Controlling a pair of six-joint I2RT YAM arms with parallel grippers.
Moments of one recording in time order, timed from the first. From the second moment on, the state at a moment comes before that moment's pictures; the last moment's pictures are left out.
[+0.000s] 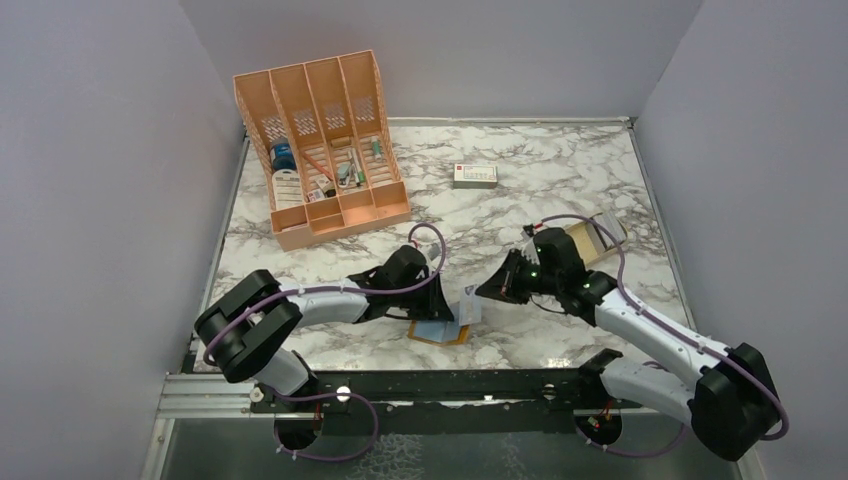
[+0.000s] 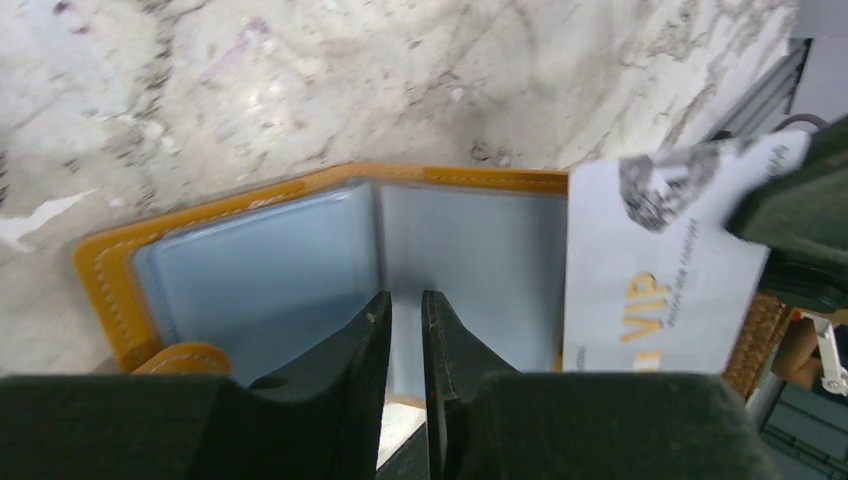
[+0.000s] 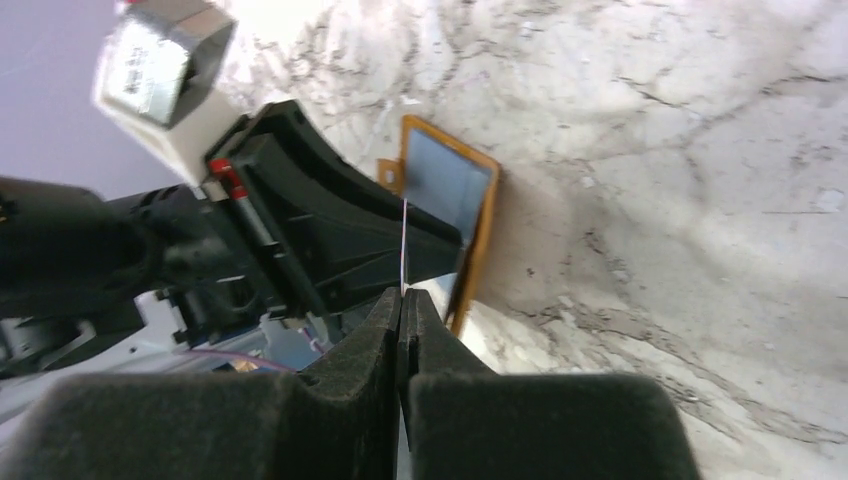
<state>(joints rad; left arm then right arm) -0.86 1.50 0.58 0.15 0.34 -0.87 0.56 1.02 0.54 -0.20 -0.39 0.96</state>
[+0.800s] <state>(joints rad) -0.79 1.29 0.52 -0.21 0.19 -0.80 0.58 1.14 0.40 -0.01 -0.35 0.90</state>
